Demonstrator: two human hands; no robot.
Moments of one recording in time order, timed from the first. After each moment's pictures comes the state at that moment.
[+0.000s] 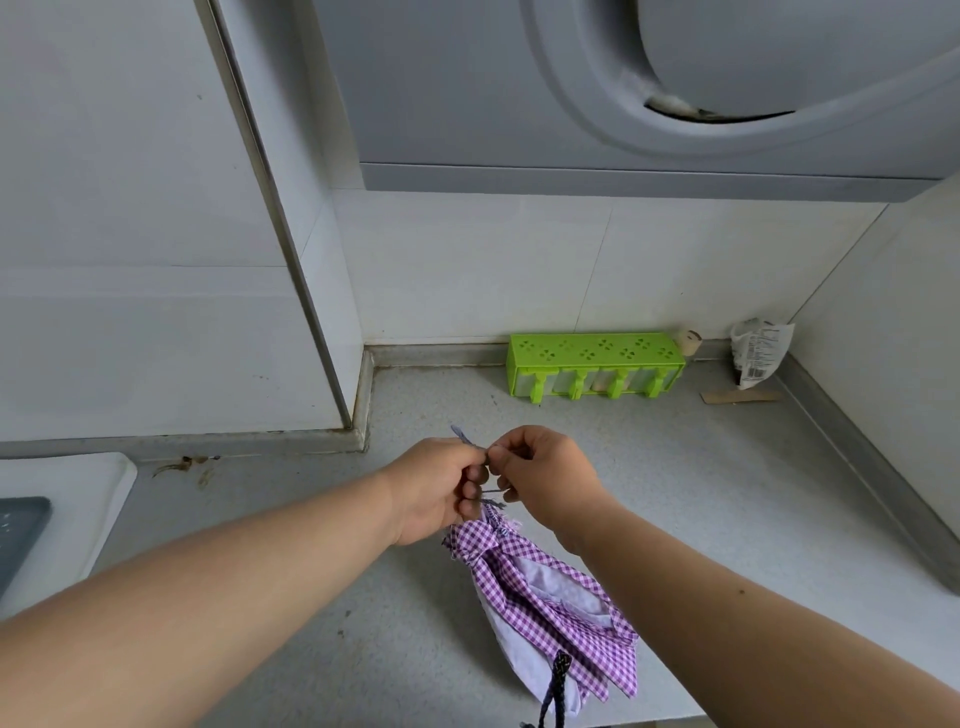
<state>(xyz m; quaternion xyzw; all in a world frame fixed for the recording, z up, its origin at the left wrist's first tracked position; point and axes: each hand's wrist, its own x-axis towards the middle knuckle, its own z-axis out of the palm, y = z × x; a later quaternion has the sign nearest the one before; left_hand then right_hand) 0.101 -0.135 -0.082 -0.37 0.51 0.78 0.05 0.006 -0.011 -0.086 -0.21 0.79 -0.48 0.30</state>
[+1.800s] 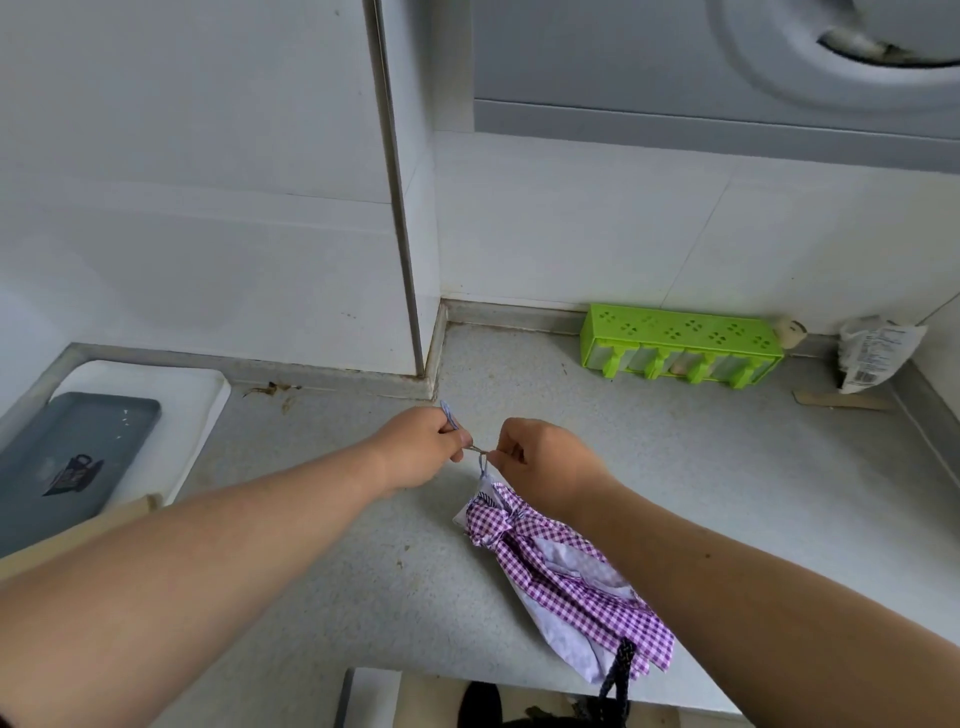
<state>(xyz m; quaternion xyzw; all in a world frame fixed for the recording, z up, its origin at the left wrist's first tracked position) 0.179 -0.199 -0.110 -0.39 0.80 0.44 0.06 0.037 -0.056 -0.133 -0.51 0.81 -0.20 0.20</state>
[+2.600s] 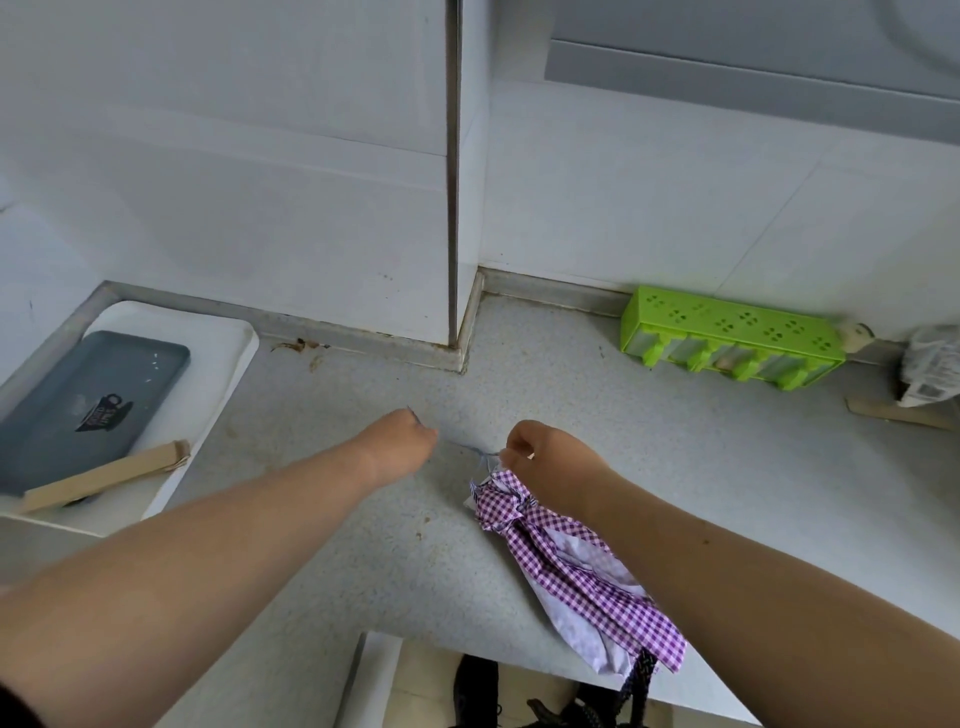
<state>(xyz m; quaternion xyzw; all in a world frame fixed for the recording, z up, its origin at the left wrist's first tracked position) 0.223 -0.234 -0.178 -0.51 0.73 0.45 0.09 0.047 -0.077 -0.170 -0.47 0.81 -0.14 0.31</state>
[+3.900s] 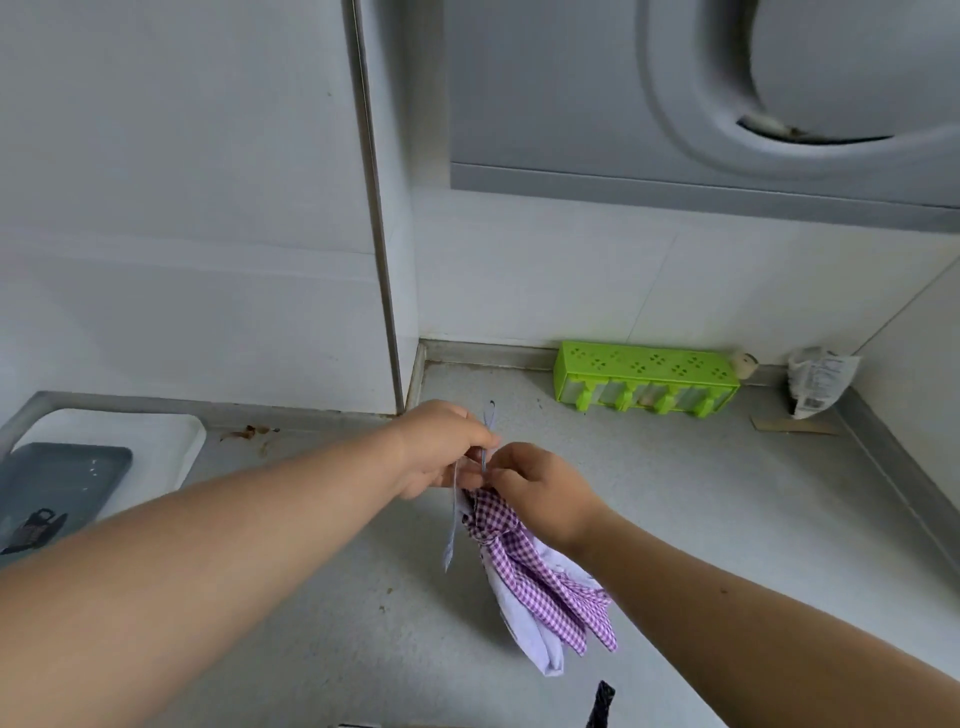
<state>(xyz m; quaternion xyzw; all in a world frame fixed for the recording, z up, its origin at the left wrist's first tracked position) 0.139 -0.185 -0.061 -0.40 0.65 0.65 0.03 0.044 -0.038 -0.097 -0.39 0.80 -0.34 0.30</state>
